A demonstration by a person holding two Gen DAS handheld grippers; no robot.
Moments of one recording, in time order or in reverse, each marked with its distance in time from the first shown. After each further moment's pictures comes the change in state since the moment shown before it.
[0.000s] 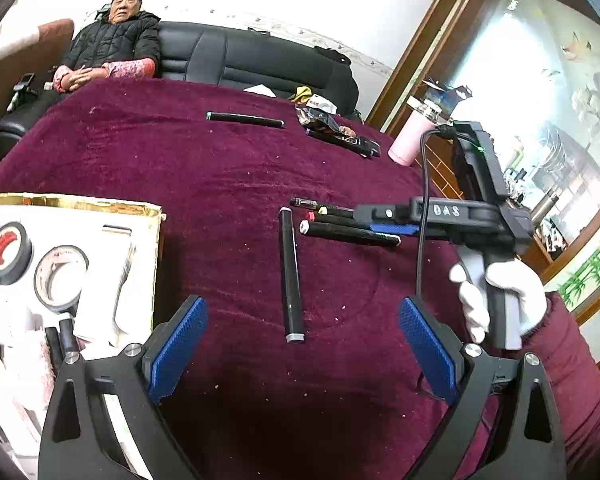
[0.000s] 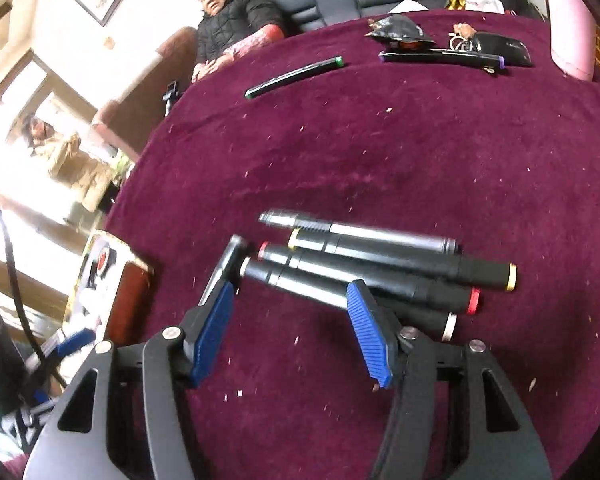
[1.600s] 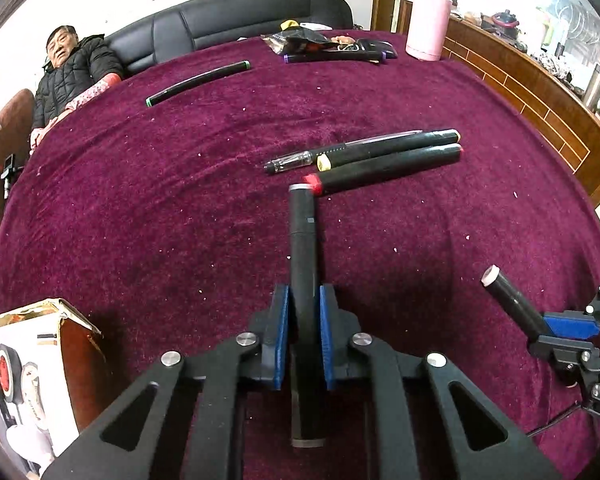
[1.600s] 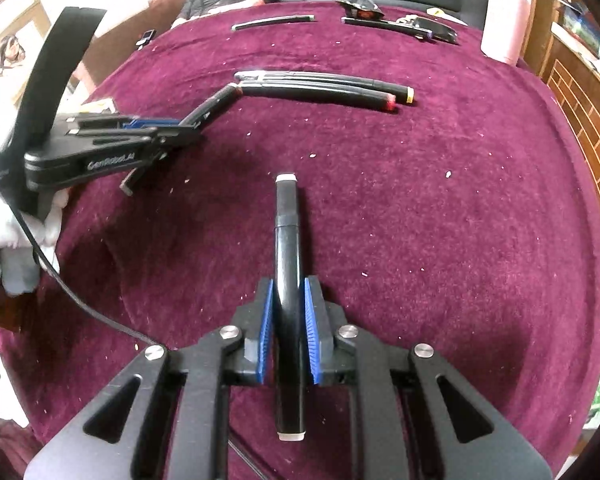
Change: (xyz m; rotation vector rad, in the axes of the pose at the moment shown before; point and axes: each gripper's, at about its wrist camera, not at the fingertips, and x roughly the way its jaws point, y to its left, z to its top) left arm 0.140 -0.046 0.020 0.319 0.246 0.252; right arm -0.041 0.014 -0.129 -0.170 0.036 -0.310
